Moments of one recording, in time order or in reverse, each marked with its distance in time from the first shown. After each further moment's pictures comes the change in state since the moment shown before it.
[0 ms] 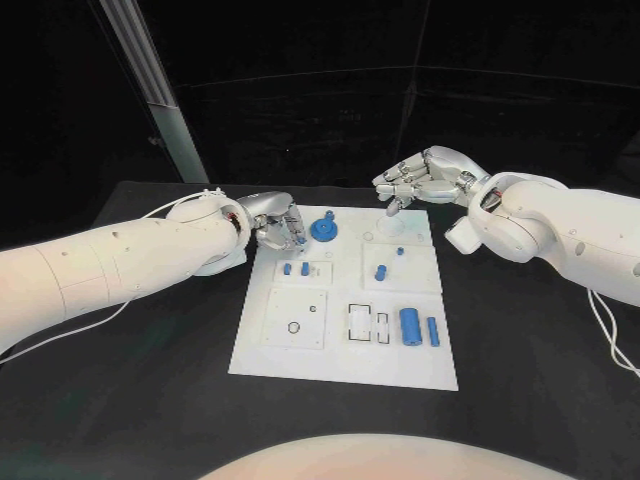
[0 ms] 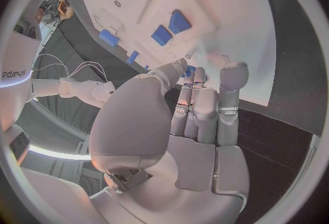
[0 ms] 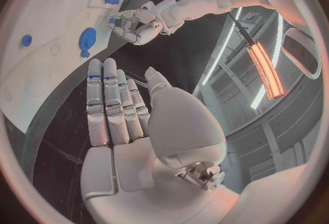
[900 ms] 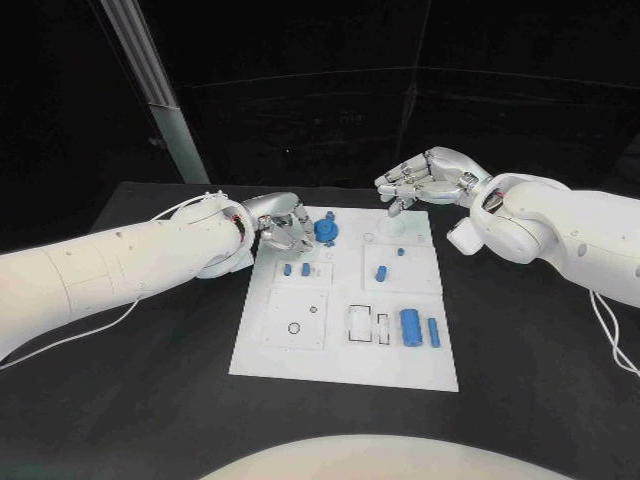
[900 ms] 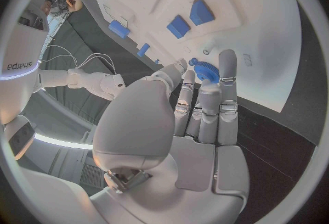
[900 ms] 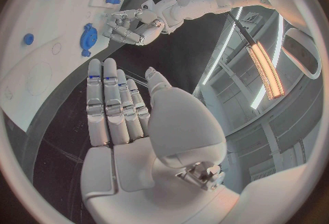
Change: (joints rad) left arm -0.011 0.013 0.000 -0.009 0.079 -0.008 0.091; left_hand 0.023 0.025 -0.144 0.017 0.000 0.007 -0.014 -0.040 -0.001 -0.313 0.054 -0.044 -0.007 -0.118 0.049 -0.029 -0.133 0.016 -0.144 0.047 -0.262 -0.174; right arm 0.000 -0.001 0.000 -0.002 0.000 0.000 0.000; right_hand 0.000 0.000 -0.003 0.003 0.000 0.000 0.000 0.000 0.000 0.000 0.000 0.000 0.000 0.000 0.000 0.000 0.000 0.000 0.000 0.000 0.000 0.000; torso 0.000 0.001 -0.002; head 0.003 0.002
